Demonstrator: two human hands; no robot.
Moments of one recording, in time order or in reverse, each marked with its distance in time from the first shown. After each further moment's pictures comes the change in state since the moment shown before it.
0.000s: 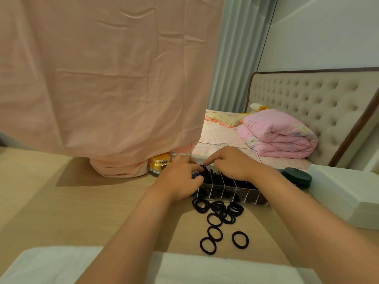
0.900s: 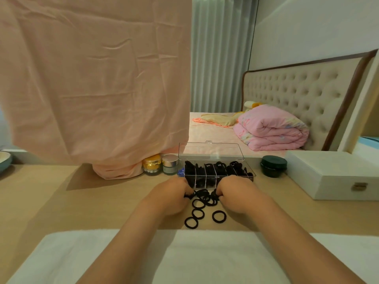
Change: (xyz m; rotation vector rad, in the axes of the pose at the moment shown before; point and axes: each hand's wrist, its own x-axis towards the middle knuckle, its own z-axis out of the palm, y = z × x) left_hand -0.062 0.052 -0.002 0.224 -0.258 0.038; right_hand -0.100 0.028 0.044 -0.470 -0.029 0.146
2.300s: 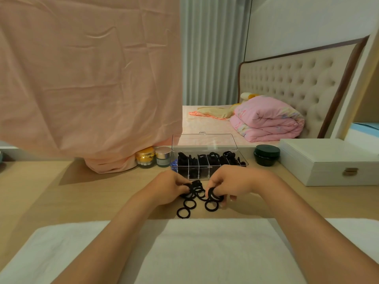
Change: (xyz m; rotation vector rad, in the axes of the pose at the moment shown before) left_hand -0.004 0.010 0.000 -0.375 -0.045 -0.125; right_hand -0.026 0.020 -0.033 0.640 -0.353 -0.123
